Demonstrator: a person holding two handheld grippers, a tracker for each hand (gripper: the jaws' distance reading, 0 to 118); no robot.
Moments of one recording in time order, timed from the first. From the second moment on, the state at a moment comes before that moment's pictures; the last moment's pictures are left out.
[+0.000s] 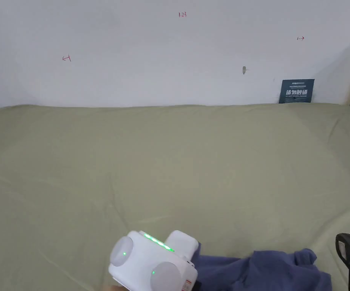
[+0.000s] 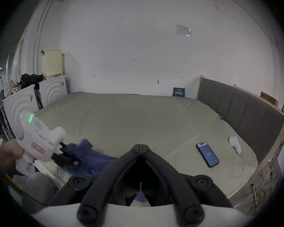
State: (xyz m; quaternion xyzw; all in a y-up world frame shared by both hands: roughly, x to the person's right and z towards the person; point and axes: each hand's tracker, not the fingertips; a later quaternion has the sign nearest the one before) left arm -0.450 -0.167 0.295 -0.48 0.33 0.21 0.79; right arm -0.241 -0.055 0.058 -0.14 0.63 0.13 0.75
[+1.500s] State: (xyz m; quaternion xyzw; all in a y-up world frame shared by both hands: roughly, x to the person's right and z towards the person) left arm -0.483 -0.201 0.452 -0.13 0.25 0.58 0.76; right arm -0.237 -0.057 0.068 -0.13 0.66 0.14 0.73
